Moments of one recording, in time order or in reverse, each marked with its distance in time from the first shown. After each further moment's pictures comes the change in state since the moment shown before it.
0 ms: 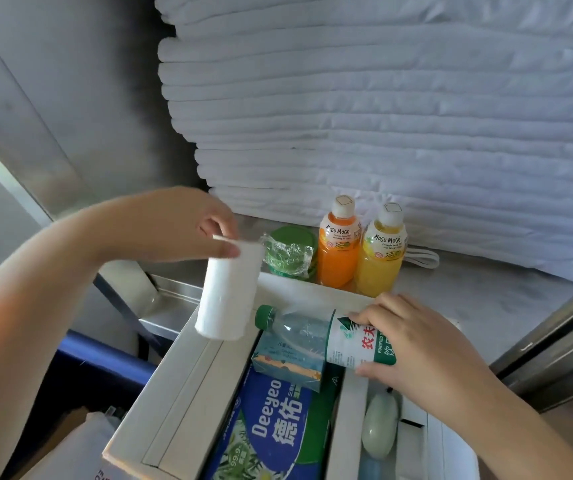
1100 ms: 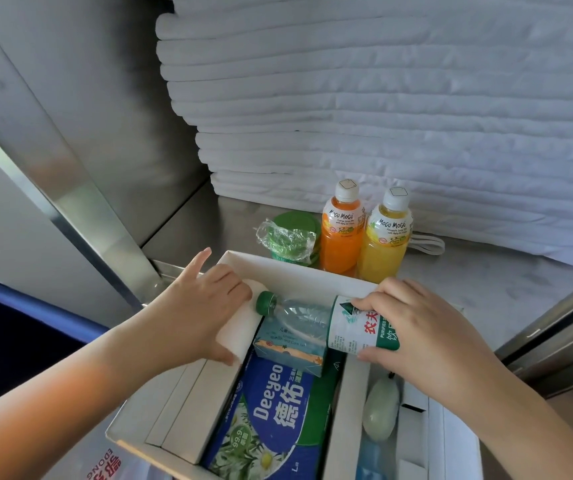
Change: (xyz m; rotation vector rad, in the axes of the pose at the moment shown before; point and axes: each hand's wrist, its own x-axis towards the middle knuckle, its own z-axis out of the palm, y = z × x) left_hand -0.022 -0.011 0.124 0.687 -0.058 0.122; right_hand 0.001 0.002 0.001 0.017 -0.023 0.008
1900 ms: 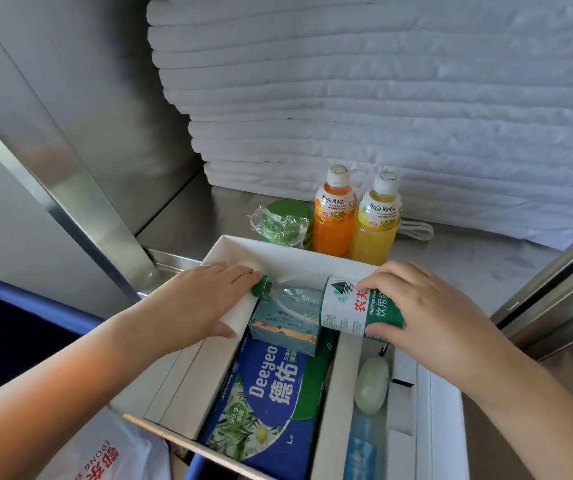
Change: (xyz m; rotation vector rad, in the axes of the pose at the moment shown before) left_hand 0.004 0.011 0.004 -0.269 0.134 0.023; right_hand -0.012 0.008 -0.005 0.006 0.069 0.010
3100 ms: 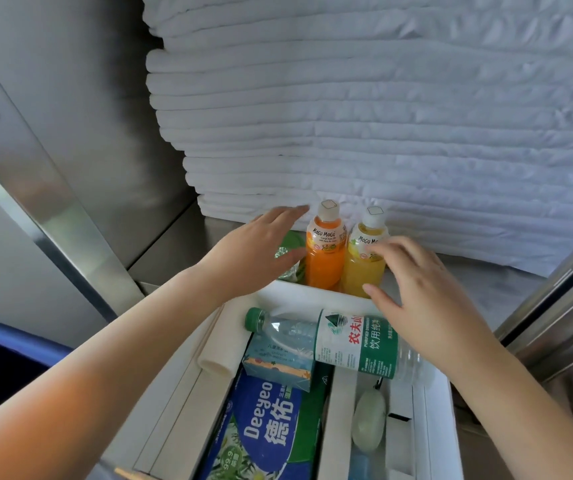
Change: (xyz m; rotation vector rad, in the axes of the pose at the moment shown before) left_hand 0.093 0.005 -0.054 -0.395 0.381 -0.046; right_hand 0.030 0.006 -0.019 0.006 0.362 0.069
